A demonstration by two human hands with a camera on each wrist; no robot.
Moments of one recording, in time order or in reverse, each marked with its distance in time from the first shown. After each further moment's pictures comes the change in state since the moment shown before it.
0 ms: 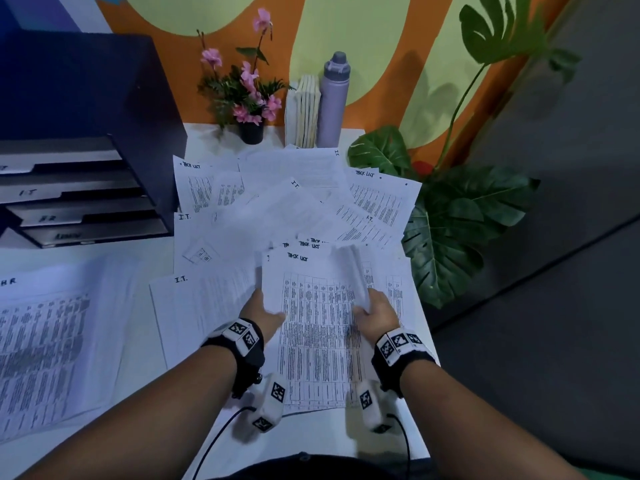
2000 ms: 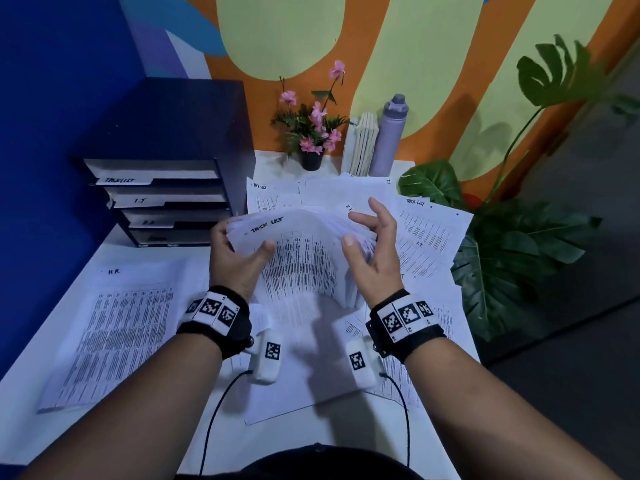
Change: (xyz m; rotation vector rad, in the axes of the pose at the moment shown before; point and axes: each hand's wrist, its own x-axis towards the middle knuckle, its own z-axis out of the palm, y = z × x) left_hand -0.064 0.037 -0.142 -0.724 0.545 0.518; right_hand -0.056 -0.185 -0.021 0.655 0.201 -0.805
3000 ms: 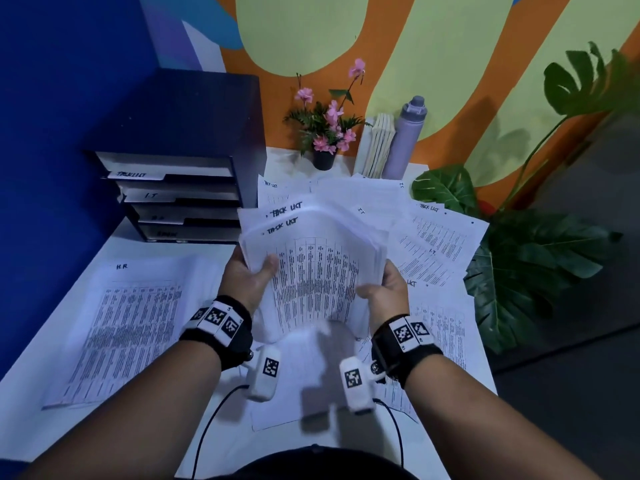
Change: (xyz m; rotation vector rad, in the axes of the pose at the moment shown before) left_hand 0.008 -0.021 -0.018 0.079 -0.103 -0.173; right_hand -0.016 0.040 0.018 0.231 0.150 0.692
